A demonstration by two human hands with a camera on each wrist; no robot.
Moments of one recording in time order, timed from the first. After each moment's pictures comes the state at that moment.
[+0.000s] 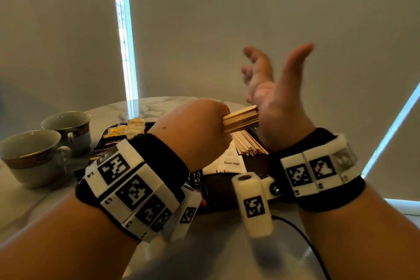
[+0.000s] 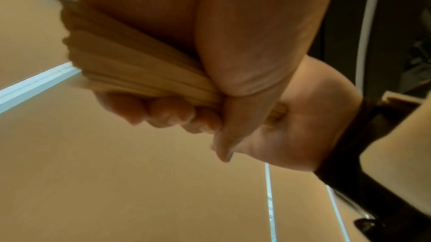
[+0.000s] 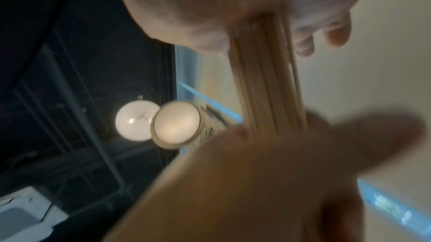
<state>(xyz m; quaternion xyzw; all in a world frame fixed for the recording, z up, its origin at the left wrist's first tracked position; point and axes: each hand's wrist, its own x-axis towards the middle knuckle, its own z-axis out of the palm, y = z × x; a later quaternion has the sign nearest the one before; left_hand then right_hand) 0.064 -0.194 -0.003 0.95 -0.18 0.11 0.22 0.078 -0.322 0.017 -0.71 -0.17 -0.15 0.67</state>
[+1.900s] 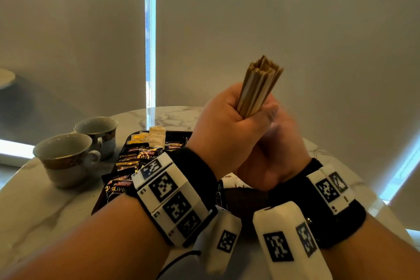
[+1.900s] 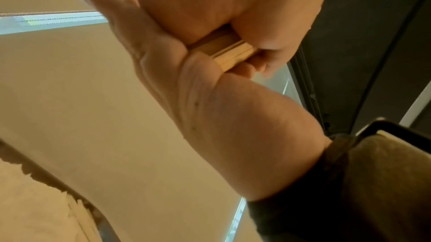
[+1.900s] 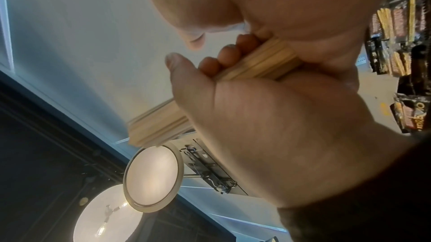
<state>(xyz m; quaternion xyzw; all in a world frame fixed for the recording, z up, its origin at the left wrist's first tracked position) 0.065 -0.198 -0.013 0.69 -0.27 0.27 0.62 0.091 -0.298 -0.028 -0.37 -0.20 0.21 0.89</state>
